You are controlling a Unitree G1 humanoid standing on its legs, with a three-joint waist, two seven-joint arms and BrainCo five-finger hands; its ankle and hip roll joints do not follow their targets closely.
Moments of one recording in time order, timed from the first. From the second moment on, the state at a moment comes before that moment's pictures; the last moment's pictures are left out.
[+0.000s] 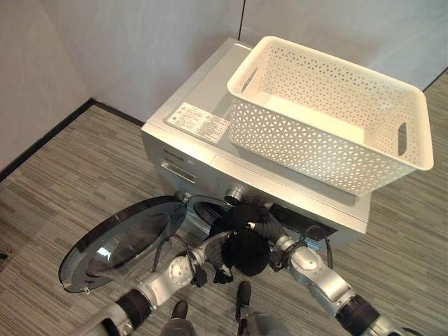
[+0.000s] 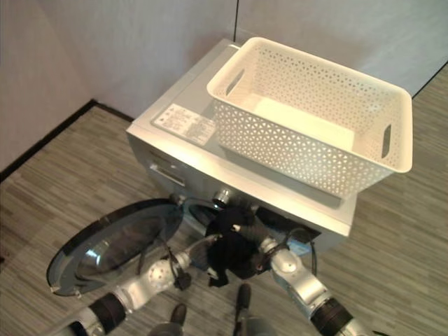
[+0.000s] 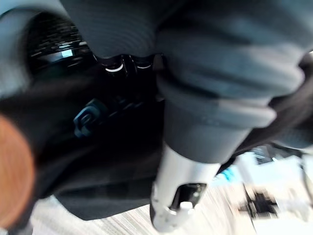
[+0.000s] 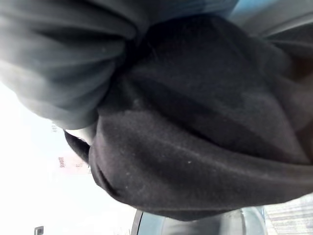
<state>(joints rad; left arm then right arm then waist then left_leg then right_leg) -0.26 0.29 -0.75 0.60 0.12 -0.20 0.02 -0.19 -0.41 0.61 0.18 0.40 -0.06 -0.07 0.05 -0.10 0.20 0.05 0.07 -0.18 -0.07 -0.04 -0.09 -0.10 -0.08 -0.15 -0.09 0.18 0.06</state>
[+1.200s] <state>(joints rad) -0.43 0.20 -0.69 0.76 -0.10 -0.04 0.31 -0.23 -0.37 0.68 0.28 0.49 -0.05 -0.15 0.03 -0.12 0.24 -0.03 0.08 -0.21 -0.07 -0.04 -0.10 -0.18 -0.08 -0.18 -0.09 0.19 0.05</state>
